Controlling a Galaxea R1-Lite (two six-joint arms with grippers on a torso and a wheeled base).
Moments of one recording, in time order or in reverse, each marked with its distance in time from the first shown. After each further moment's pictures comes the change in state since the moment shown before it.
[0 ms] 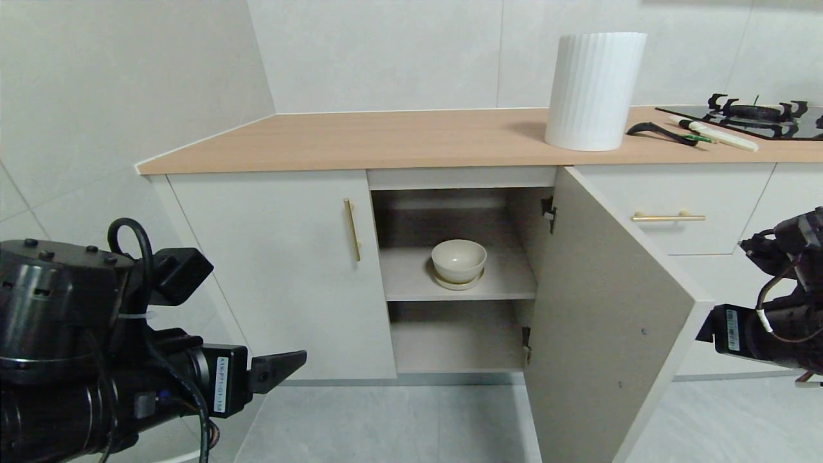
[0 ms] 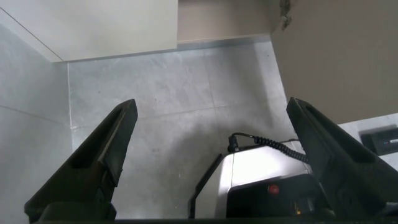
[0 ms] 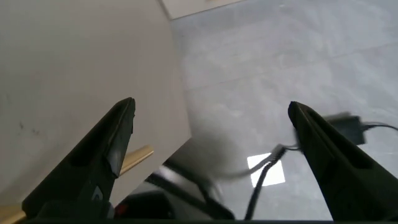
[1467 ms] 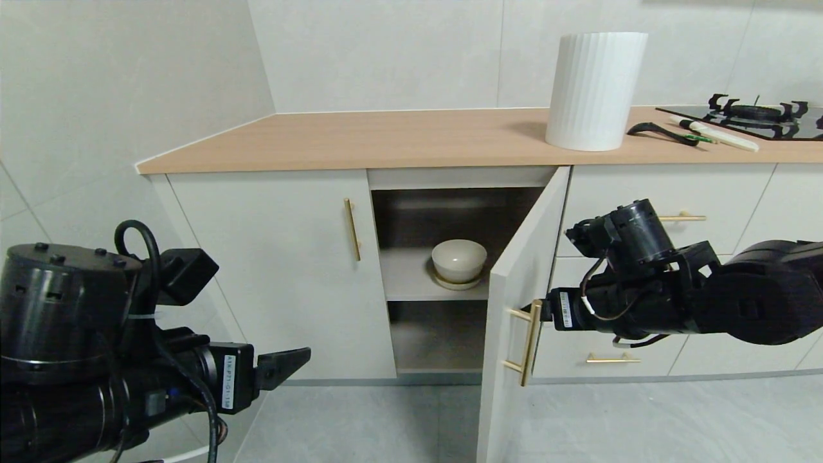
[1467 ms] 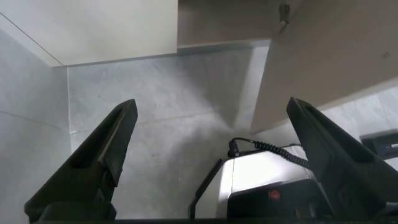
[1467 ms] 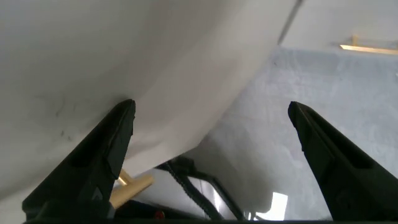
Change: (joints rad) left arm 0.000 0.016 0.023 -0.057 0.008 0.003; right arm 0.324 0.360 -0.233 -0.252 0.081 -0.022
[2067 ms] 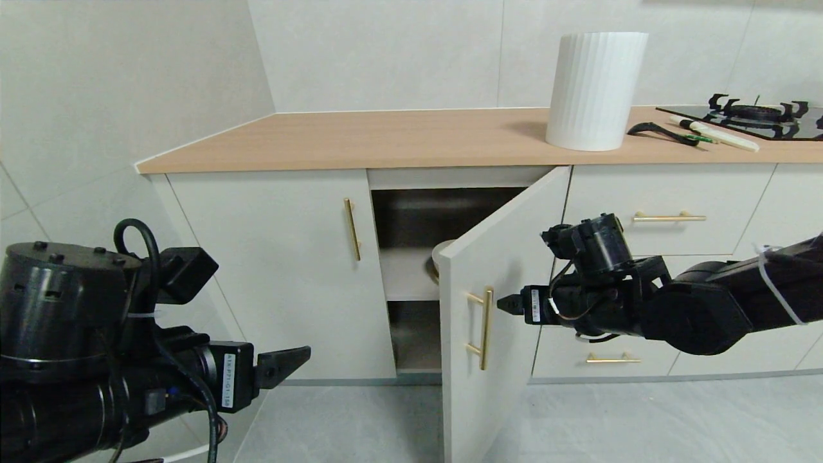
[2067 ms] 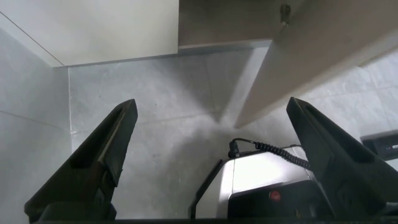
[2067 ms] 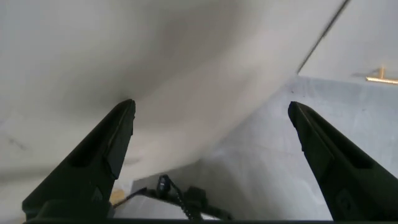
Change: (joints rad) left arm 0.003 0.000 -0.004 0.000 0.001 0.001; right arm 0.014 0.130 -0.006 -0.225 -0.005 0.012
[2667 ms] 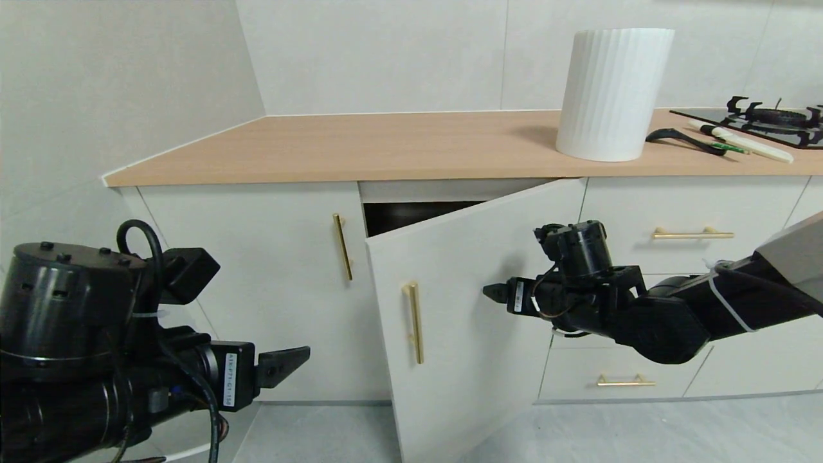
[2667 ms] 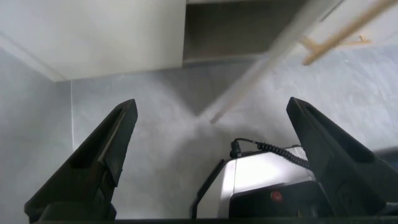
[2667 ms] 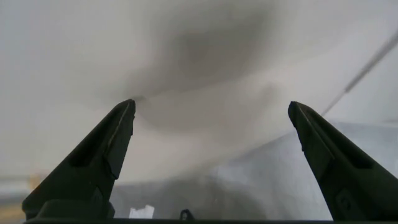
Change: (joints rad) left arm 0.002 0.009 0.001 -0.001 0.006 0.001; right arm 0.001 0.084 -0.002 -0.196 -0.010 0.086
